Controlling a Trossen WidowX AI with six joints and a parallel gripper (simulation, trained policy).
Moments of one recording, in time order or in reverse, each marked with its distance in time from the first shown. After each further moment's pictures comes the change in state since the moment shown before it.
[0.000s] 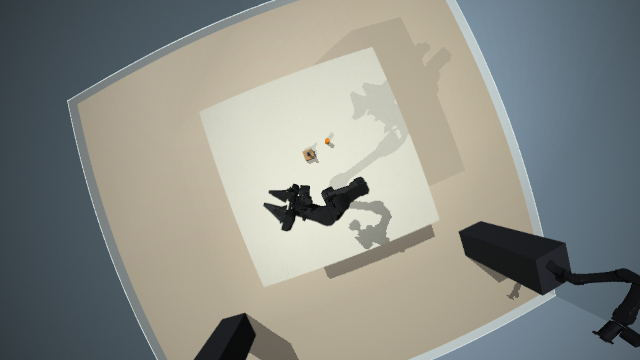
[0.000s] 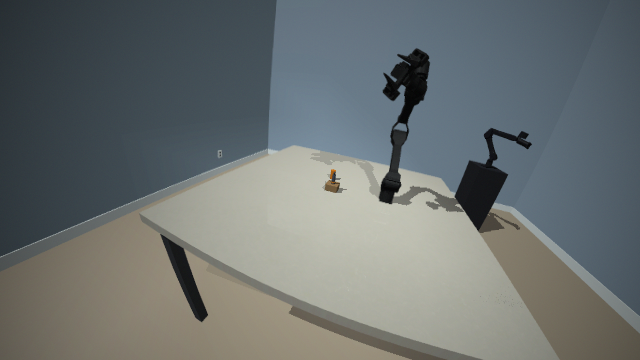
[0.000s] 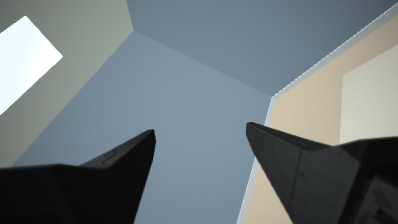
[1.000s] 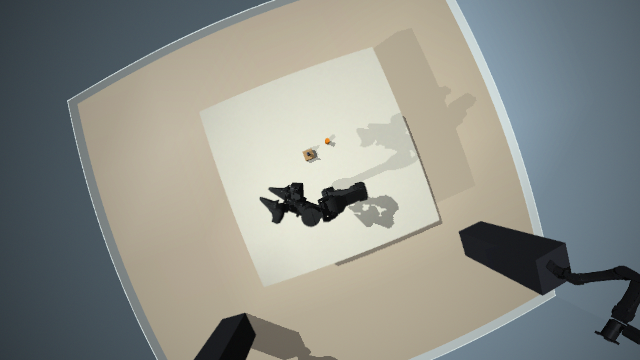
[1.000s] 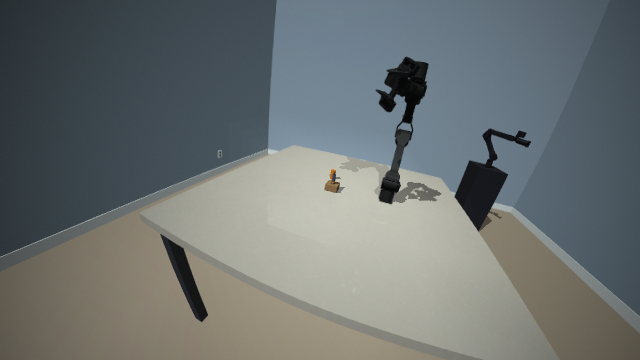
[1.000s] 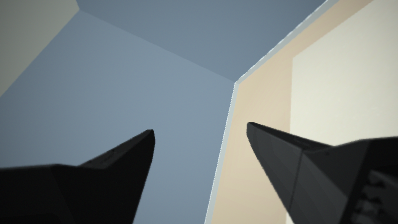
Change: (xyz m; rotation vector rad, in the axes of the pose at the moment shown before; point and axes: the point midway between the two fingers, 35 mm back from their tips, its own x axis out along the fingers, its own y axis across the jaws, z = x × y) arm 0.015 -0.050 -0.025 0.001 0.083 -0.202
